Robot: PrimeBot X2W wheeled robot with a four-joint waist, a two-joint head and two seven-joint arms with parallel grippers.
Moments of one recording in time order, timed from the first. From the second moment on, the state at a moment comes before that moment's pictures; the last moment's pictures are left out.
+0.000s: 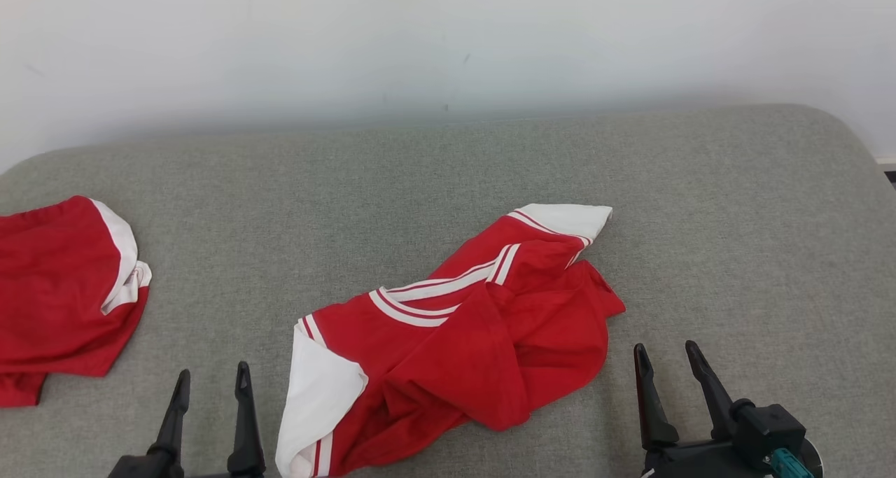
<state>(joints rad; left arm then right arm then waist) 0.02 0.05 0.01 0.14 -0.23 -0.05 -0.26 -0.02 -0.05 -0.03 0.24 0.12 0.13 -0.26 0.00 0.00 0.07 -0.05</state>
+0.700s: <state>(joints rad) -0.15 0.08 -0.16 0.43 -0.09 -0.12 -0.26 -0.05 -0.05 -0.02 0.24 0.15 0.13 -0.26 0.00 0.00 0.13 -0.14</state>
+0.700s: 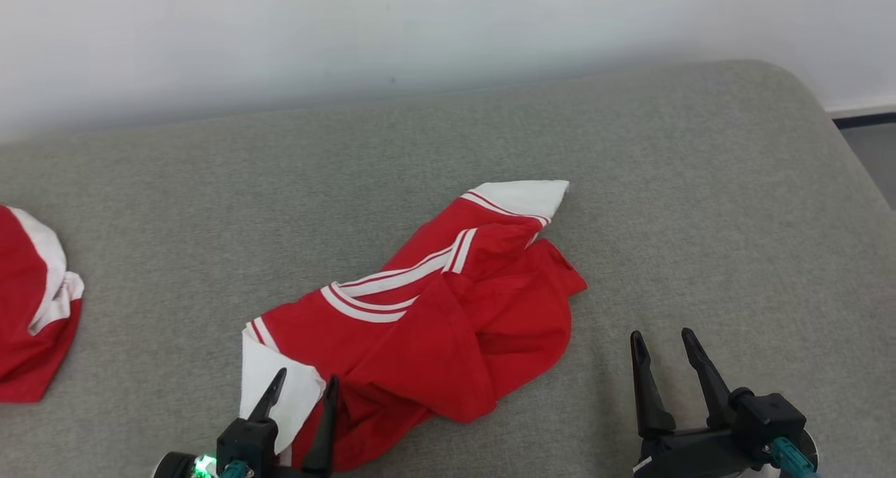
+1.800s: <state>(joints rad) 0.01 0.06 0.09 0.36 -0.27 -0.07 -0.26 -0.03 -0.05 -0.03 0.25 0.14 0.13 -0.26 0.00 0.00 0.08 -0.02</state>
